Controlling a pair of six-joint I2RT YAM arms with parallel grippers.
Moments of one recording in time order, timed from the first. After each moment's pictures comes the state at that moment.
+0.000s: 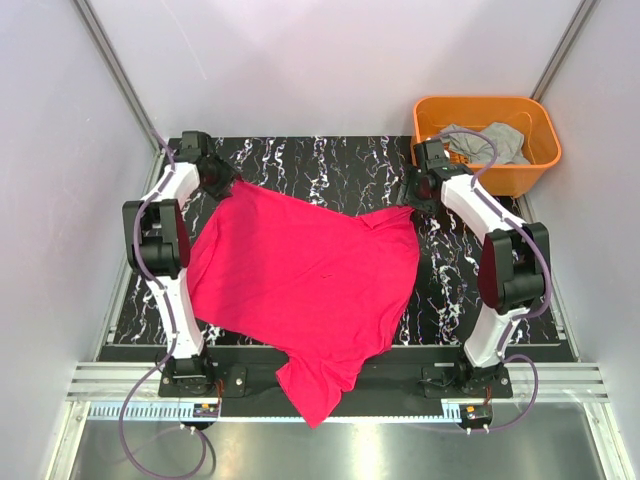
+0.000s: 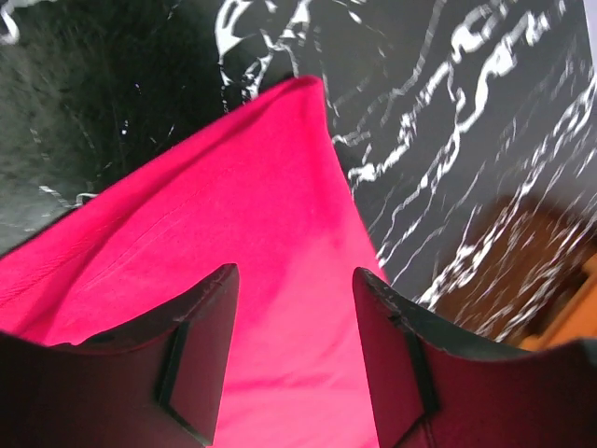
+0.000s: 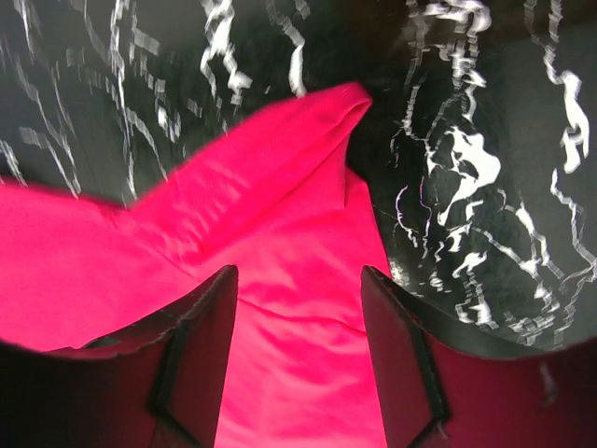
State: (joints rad) left arm 0.06 2.12 1.69 -0.52 0.17 -0.82; right arm 0.23 1.82 1.45 -0.62 0.09 0.45
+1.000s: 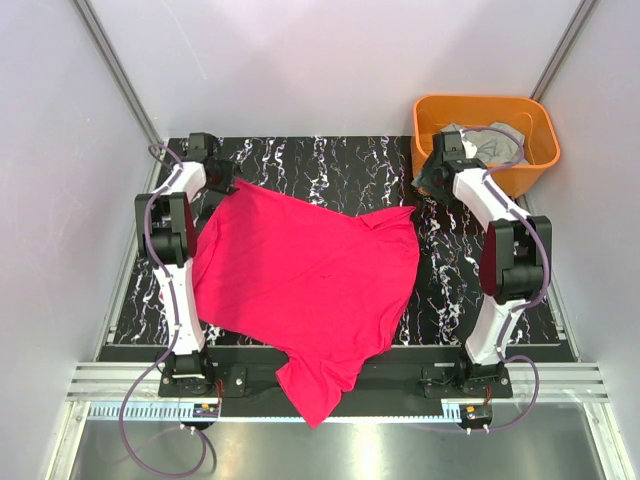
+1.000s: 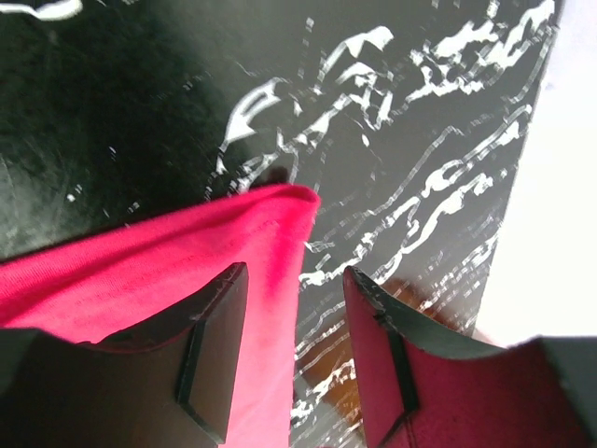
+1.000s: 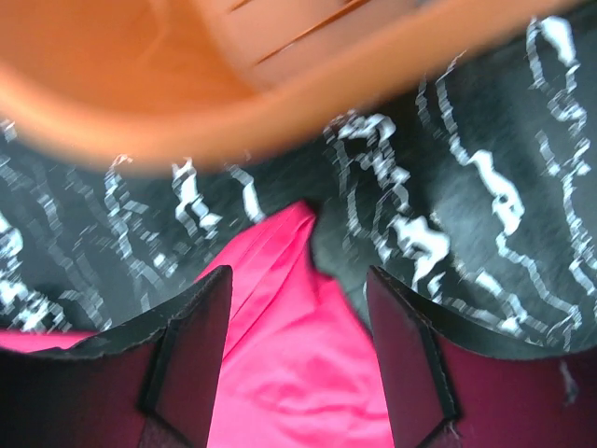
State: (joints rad) left arm 0.05 2.30 1.83 -0.47 0.11 -1.26; right arm 0.12 1.90 1.52 -0.52 0.19 0.64
